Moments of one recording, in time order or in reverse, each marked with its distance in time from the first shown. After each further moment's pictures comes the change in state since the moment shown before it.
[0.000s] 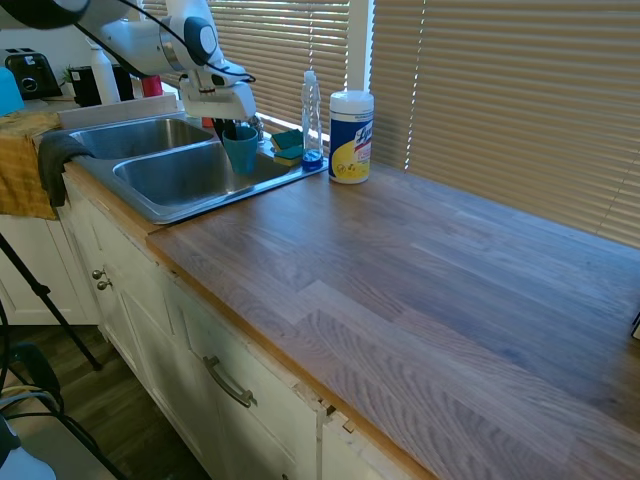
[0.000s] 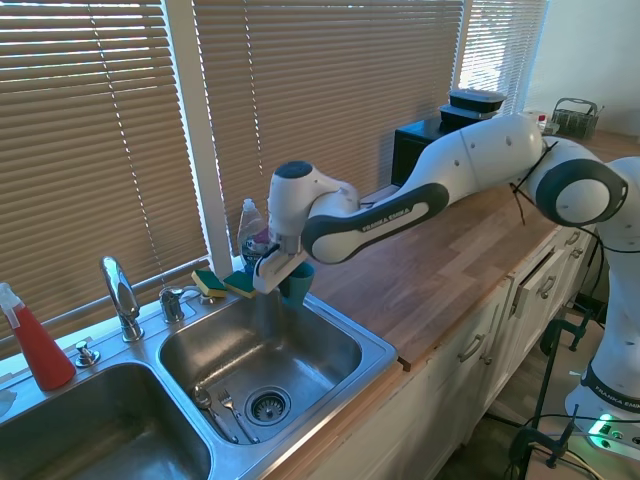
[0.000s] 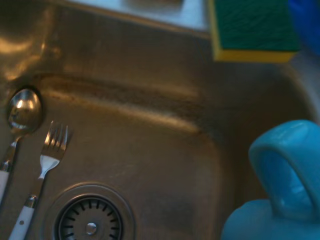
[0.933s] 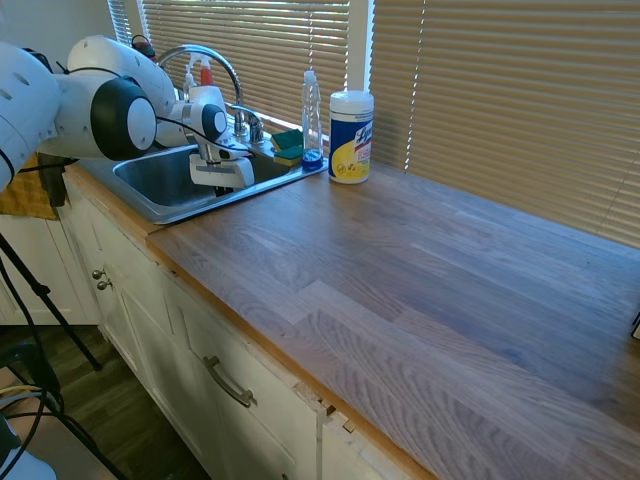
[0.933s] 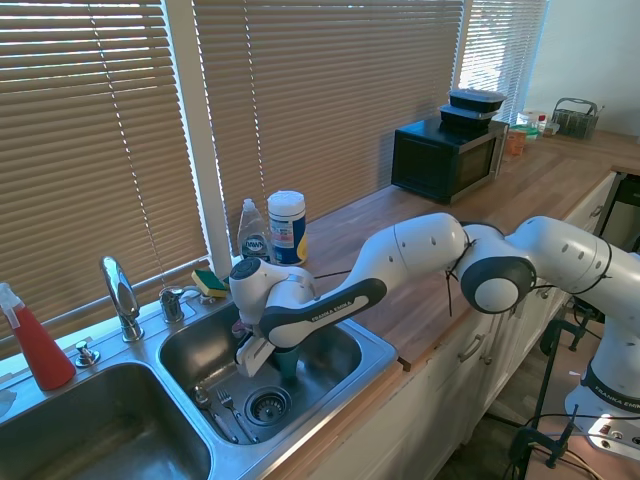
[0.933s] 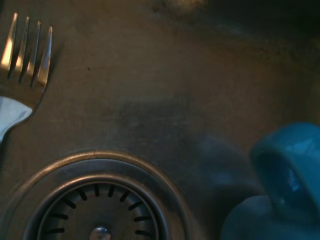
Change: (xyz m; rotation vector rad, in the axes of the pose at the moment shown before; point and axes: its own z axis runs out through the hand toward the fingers) arm -0.041 -0.044 0.184 -0.188 -0.110 -0.026
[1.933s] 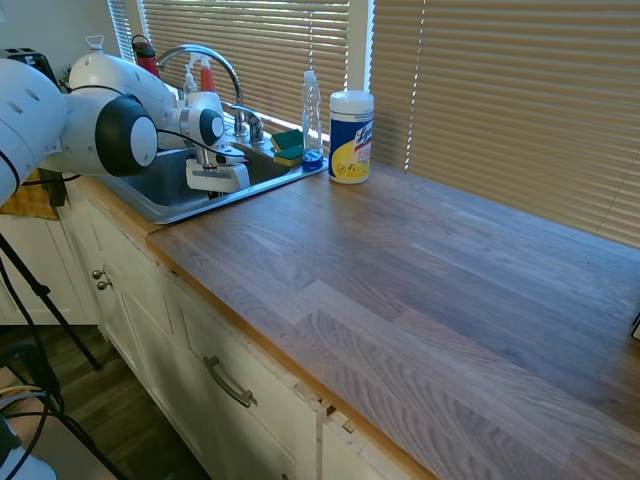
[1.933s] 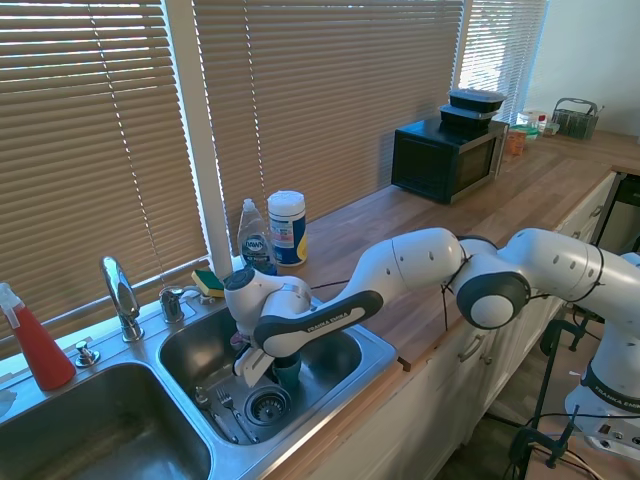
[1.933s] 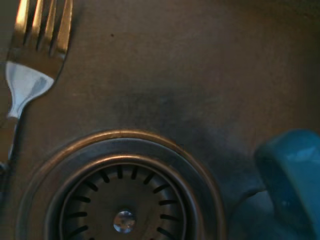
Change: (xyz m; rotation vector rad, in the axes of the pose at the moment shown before) arm -0.013 -0.010 0.004 -0.019 -0.027 -0.006
